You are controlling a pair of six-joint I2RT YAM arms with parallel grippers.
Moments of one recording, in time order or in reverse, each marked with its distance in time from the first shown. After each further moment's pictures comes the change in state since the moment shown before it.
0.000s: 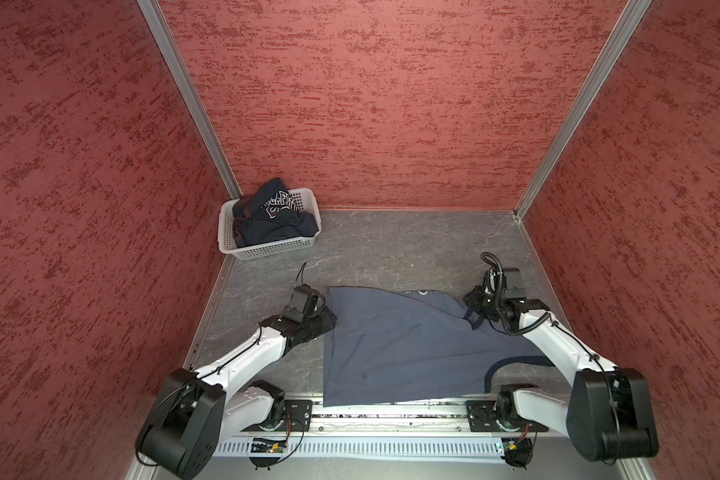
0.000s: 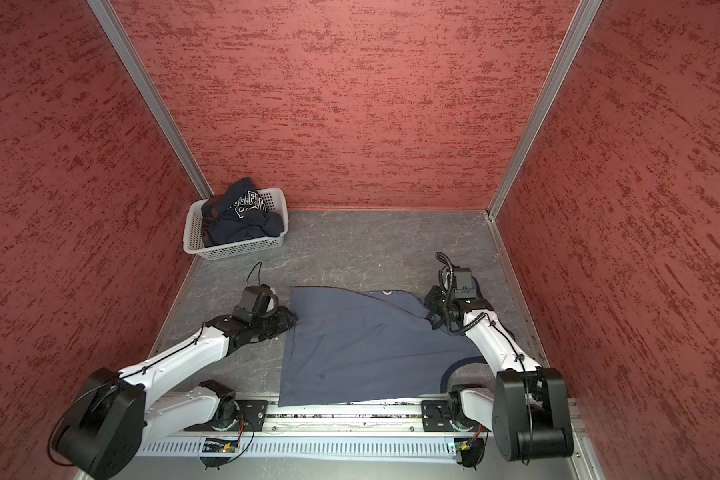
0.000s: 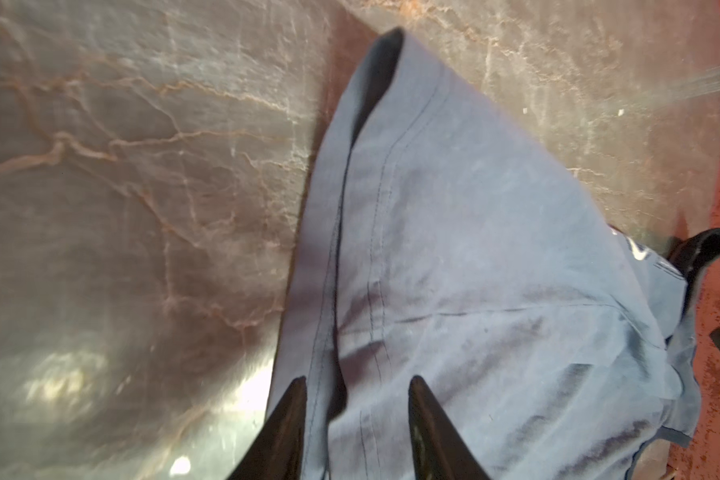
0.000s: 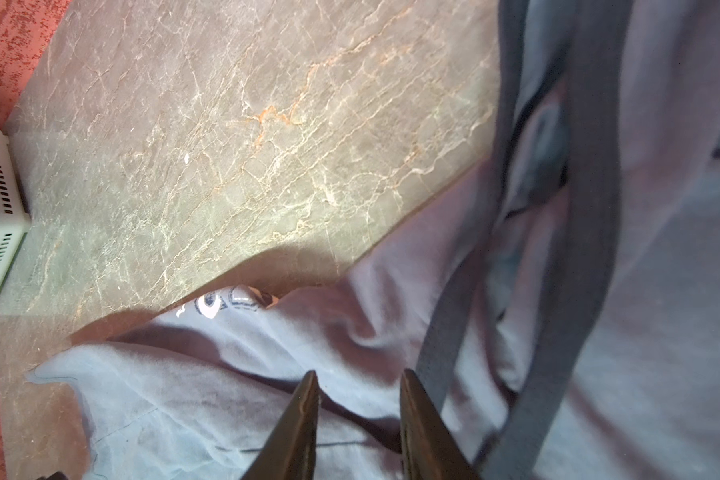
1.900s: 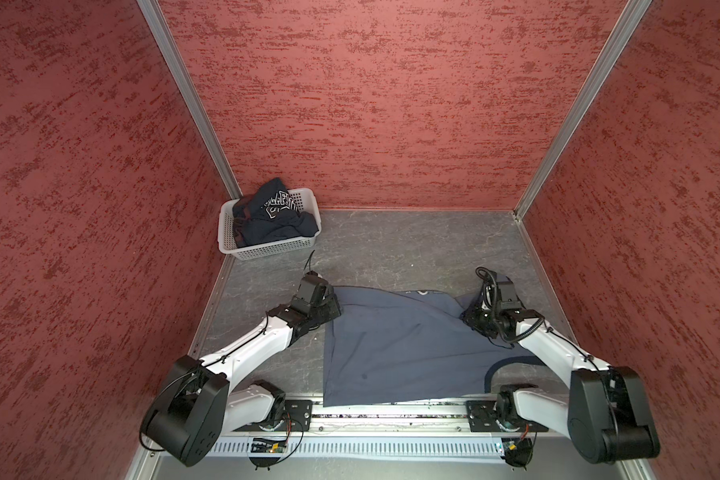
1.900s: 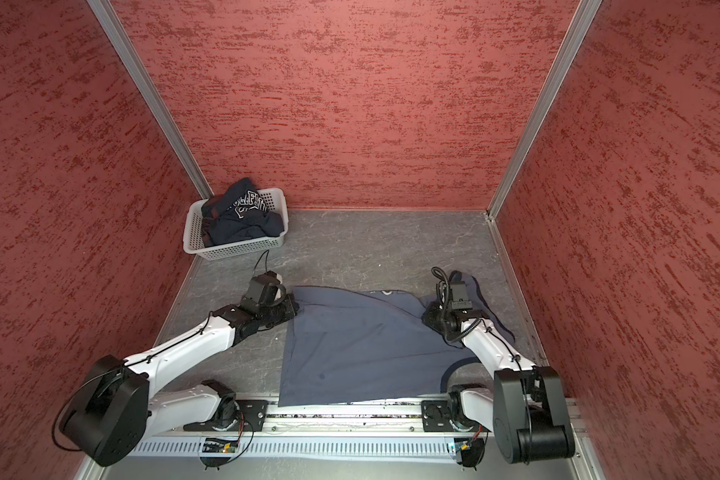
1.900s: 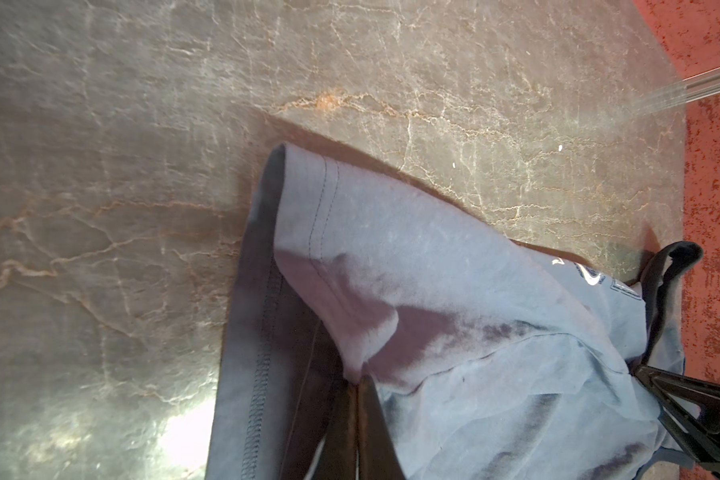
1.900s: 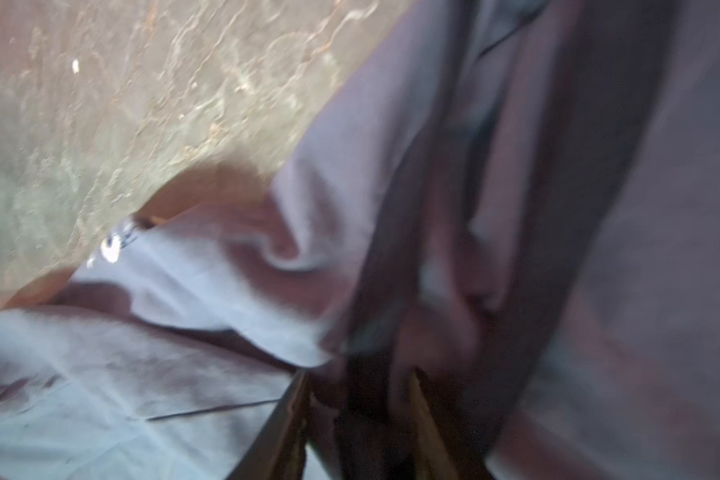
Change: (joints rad) left arm -0.060 0.009 0.106 0.009 -0.099 0.015; right arm 0.033 -0.017 -0.118 -0.020 -0.039 0.029
